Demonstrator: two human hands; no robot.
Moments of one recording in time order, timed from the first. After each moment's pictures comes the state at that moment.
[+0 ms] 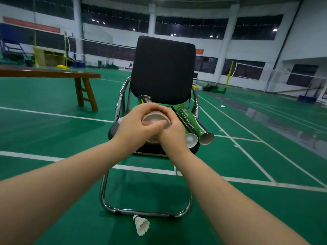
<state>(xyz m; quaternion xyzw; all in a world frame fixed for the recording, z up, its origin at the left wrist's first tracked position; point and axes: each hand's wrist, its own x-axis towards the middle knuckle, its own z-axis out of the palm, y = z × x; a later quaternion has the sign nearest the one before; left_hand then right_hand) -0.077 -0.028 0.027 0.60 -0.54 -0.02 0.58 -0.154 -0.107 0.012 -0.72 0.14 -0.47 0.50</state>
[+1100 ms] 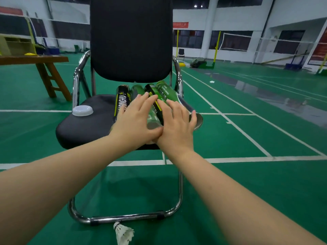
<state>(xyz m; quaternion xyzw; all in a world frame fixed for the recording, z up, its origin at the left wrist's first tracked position) -0.070 -0.202 -0.043 0.71 -0.62 0.13 0.31 -0.177 -0.263 -0.073 -0.82 0.35 -0.45 -0.04</state>
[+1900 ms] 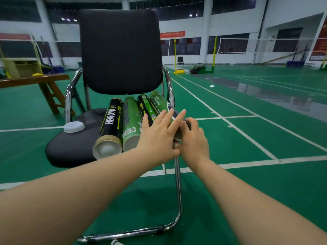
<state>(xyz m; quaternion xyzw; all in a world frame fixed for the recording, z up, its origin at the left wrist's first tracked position) -0.138 -0.256 -0.050 0.70 -0.67 0.23 0.13 -0.237 -0.334 -0.087 -0.83 0.42 -0.36 0.03</state>
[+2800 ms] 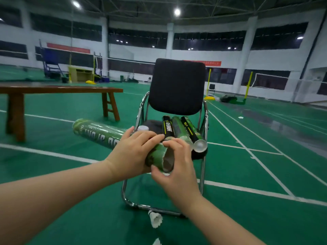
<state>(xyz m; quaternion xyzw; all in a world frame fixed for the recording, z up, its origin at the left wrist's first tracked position) -0.101 0.072 0.008 0.61 -0.66 0.39 0.20 -0.246 -0.002 -0.019 -0.84 0.10 -0.49 0.21</state>
